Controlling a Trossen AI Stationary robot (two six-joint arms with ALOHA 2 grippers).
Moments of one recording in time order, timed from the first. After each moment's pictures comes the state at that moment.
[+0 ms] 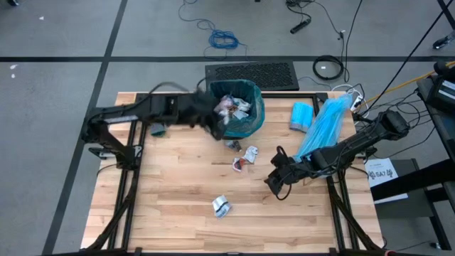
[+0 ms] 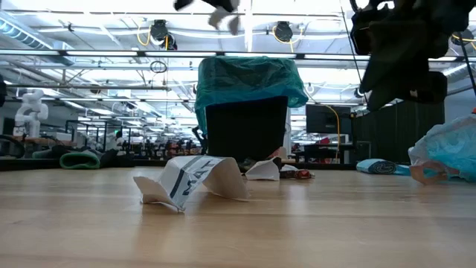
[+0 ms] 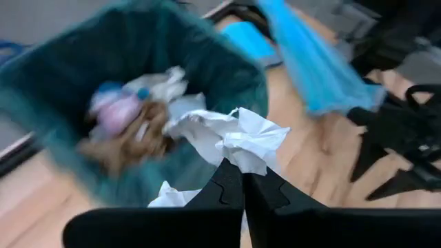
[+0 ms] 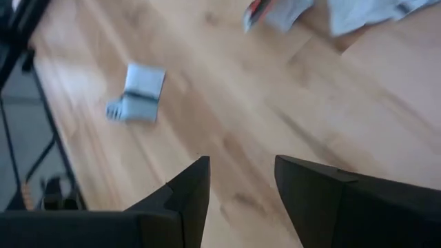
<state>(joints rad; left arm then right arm) 0.06 1.54 1.74 -0.93 -0.30 -0.52 0.40 1.25 0.73 -0.37 0.22 1.18</state>
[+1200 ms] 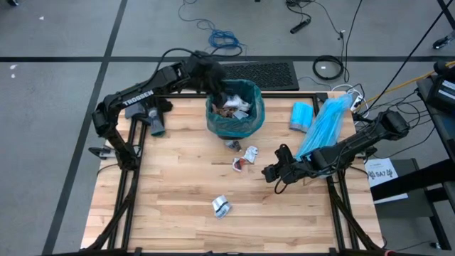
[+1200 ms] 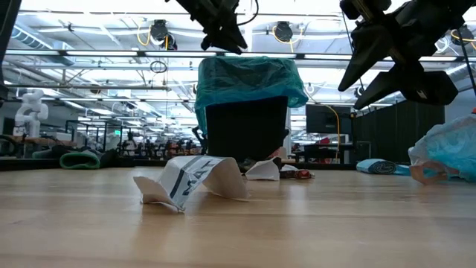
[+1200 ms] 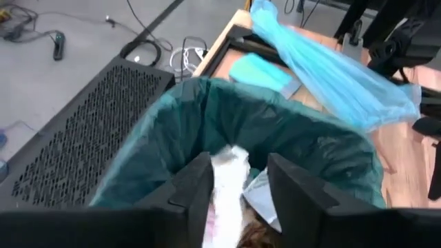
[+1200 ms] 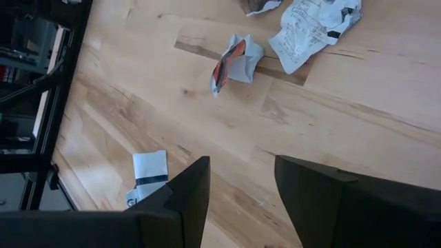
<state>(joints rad) 0.49 1.66 1.74 -0.68 0.14 0.02 0.39 1.25 0.73 -0.37 0.40 1.53</state>
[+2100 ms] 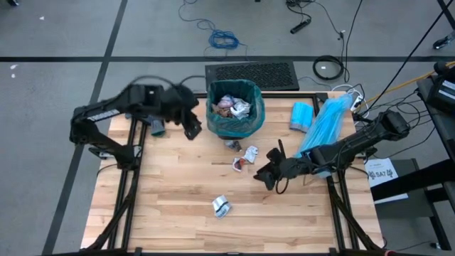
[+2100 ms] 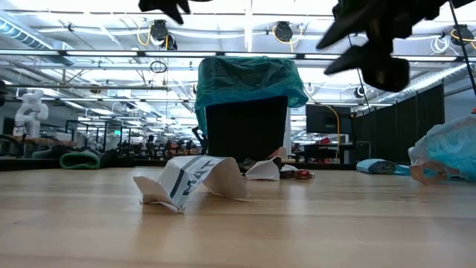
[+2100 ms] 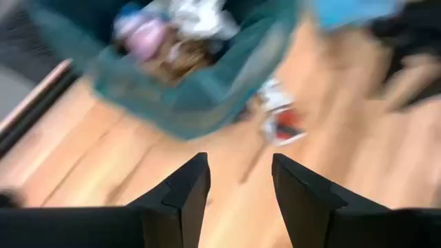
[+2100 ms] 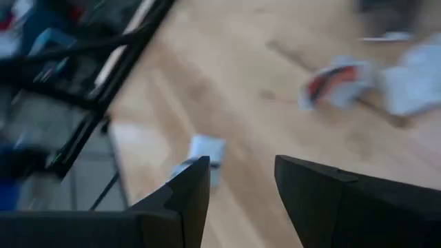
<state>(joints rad) 0.19 1.40 1.71 -1.24 -0.08 -0.40 0.35 1.25 0.73 -0.11 0.28 1.13</state>
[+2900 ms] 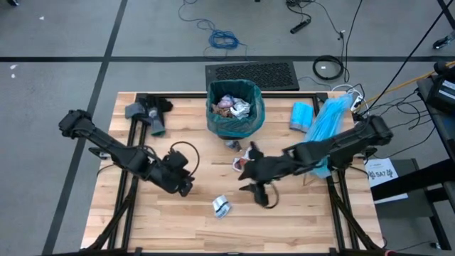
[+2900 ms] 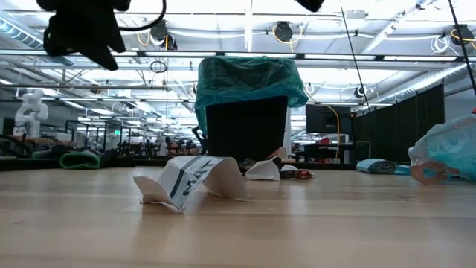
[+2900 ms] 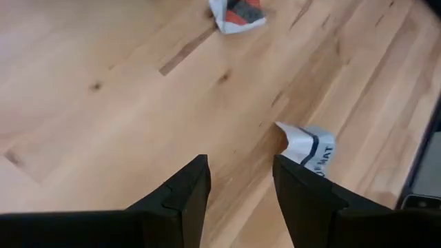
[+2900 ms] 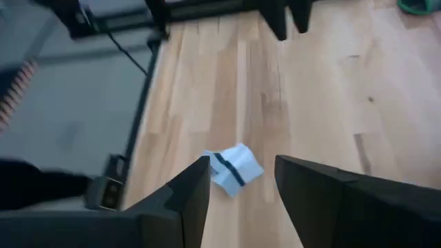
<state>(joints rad) -0.50 1.21 0.92 -0.70 -0.38 -1.17 0.34 1.51 1.32 -0.48 0.08 0.35</state>
